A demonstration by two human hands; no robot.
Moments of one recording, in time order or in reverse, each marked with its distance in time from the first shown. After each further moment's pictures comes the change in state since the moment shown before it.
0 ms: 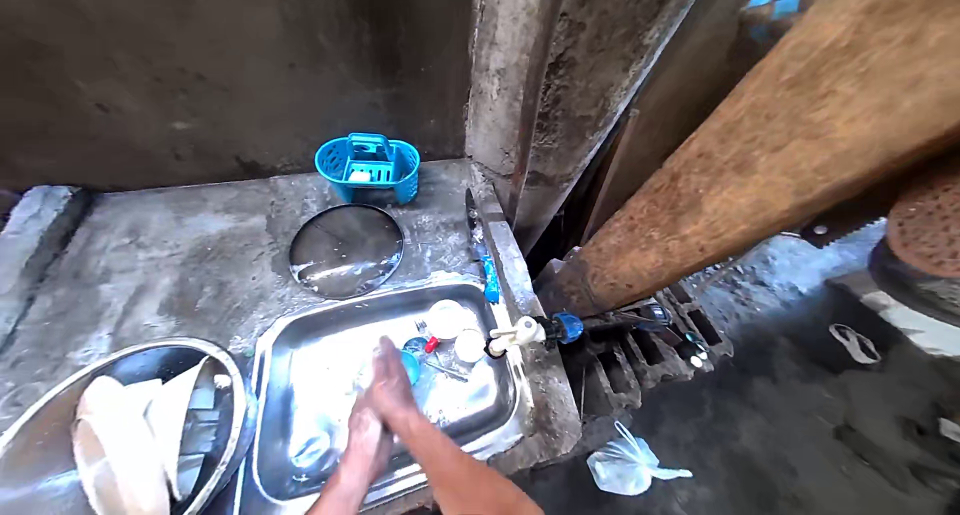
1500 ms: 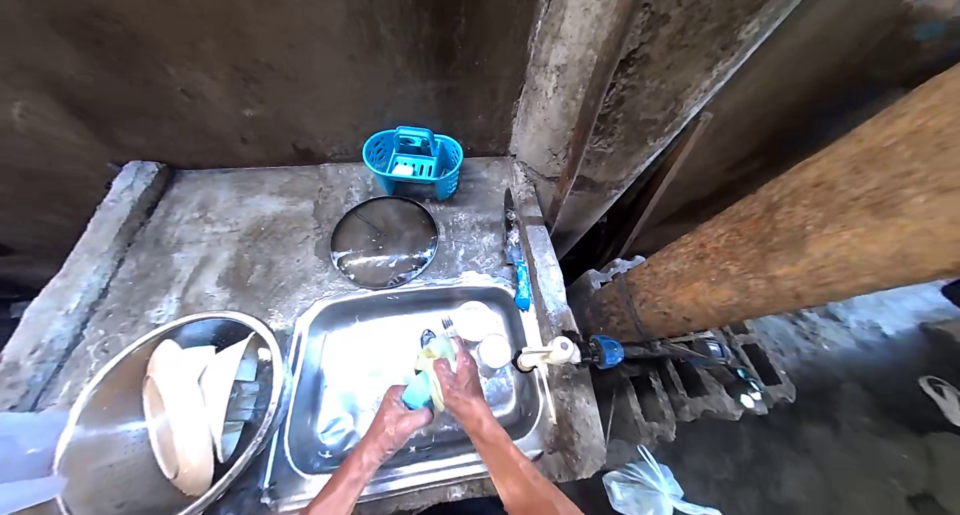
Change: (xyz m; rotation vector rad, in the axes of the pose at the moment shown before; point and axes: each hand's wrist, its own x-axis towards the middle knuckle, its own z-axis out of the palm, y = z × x) left_hand 0.007 0.009 -0.010 0.229 -0.338 0.152; right_hand -0.014 -0.017 -0.079 -0.027 0.061 -0.048
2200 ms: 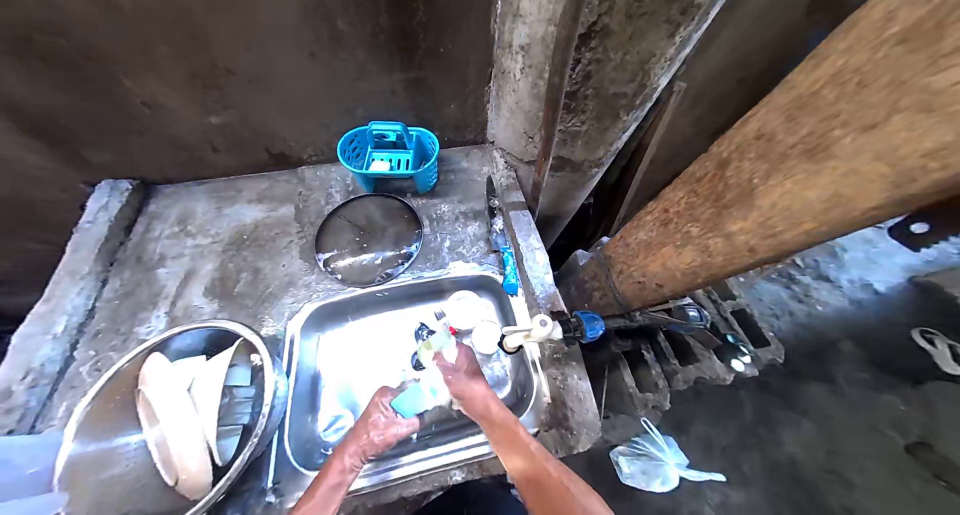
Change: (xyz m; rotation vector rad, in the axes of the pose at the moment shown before) left_hand -0.016 0.023 -0.016 0.261 -0.195 0.126; right_hand -0.009 -0.007 -0.021 0.094 -0.085 0.202
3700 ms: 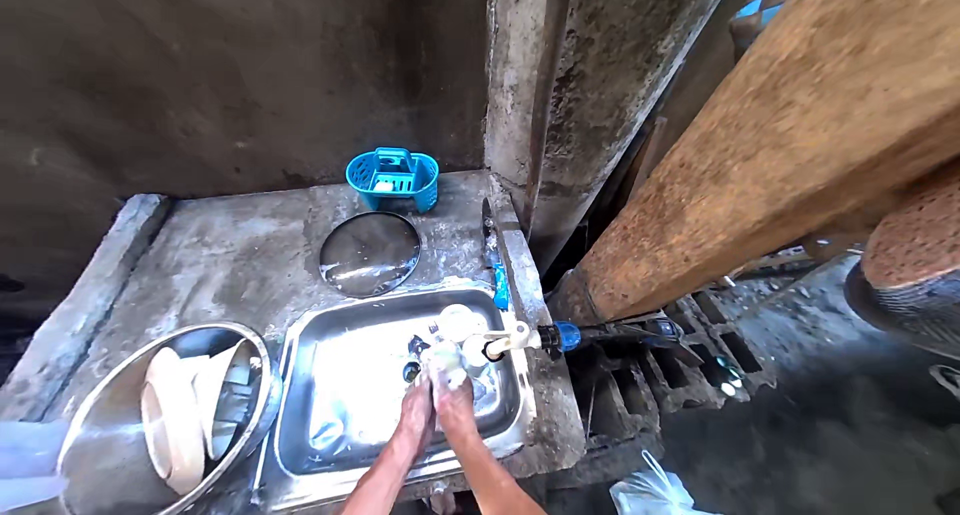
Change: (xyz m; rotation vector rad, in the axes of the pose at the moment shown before) left_hand 0.046 -0.003 0.100 -0.609 0.489 -0.312; right_hand -0.016 0.042 0.007 -0.037 0.279 -0.032
